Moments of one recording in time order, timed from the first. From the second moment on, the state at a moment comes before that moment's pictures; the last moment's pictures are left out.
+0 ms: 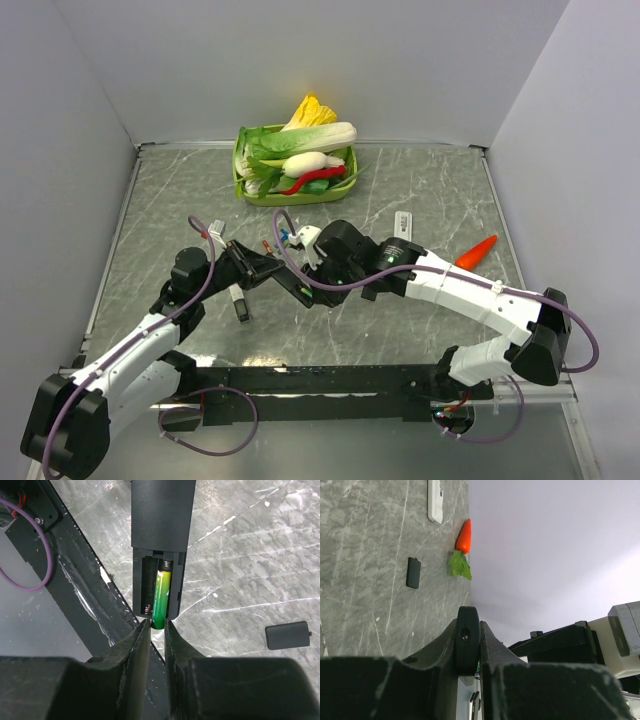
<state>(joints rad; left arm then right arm) -0.39 0.88 0.33 0.38 0.51 -1.32 1.02 1.35 1.23 -0.77 -0.15 0.14</state>
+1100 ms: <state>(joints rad) -0.39 0.78 0.33 0.28 0.44 -1.28 1.02 1.37 1.30 -0.83 -0.15 0.16</state>
